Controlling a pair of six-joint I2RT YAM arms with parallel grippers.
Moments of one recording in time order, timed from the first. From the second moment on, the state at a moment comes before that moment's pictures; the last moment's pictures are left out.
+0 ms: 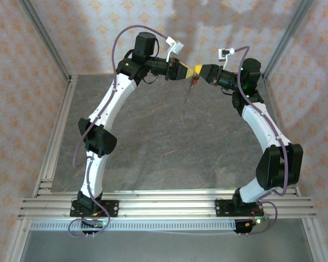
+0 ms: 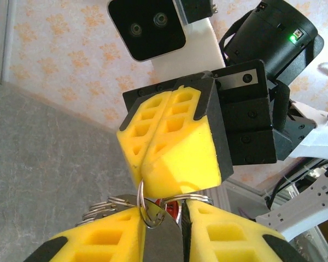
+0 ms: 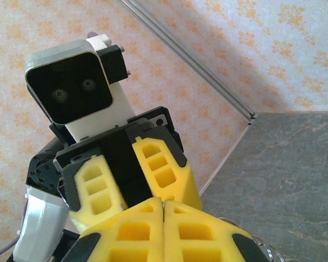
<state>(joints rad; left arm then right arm) -0.41 2.20 2.48 -0.64 1.10 -0.19 0.12 1.55 1.34 0.30 -1.04 0.90</state>
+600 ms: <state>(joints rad) -0.42 2.20 2.45 -0.55 1.06 -0.22 0.05 1.38 1.19 0.30 -0.86 0.92</state>
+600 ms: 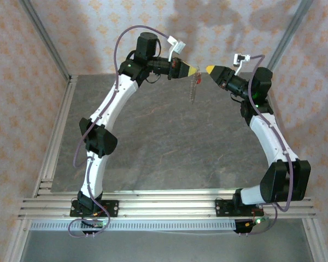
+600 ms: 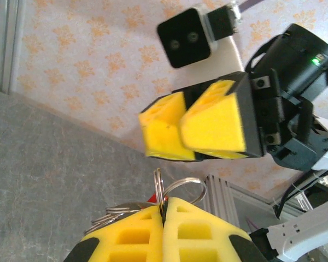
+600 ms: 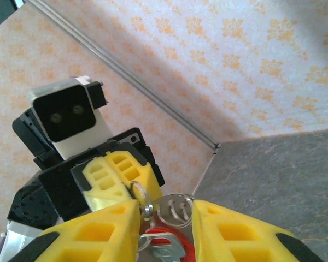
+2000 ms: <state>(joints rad) -0.43 2.17 2.38 -0.46 1.02 -0.28 0.19 1.31 1.17 0.15 -0.58 0.79</state>
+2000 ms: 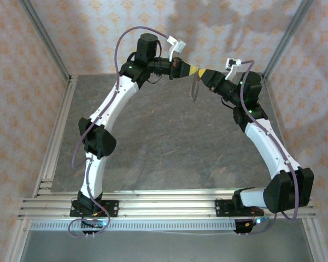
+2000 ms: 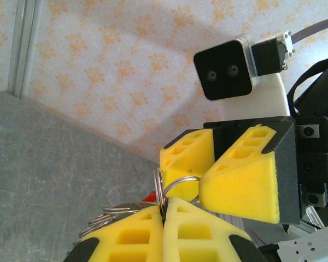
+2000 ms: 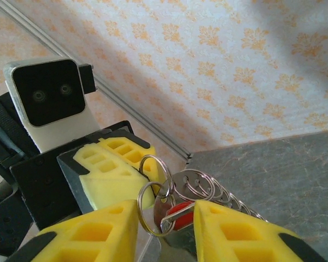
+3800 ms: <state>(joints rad) -0.43 2.08 2.24 -0.32 0.96 -0.32 0.18 1.23 1.16 0.12 -0.58 0.76</state>
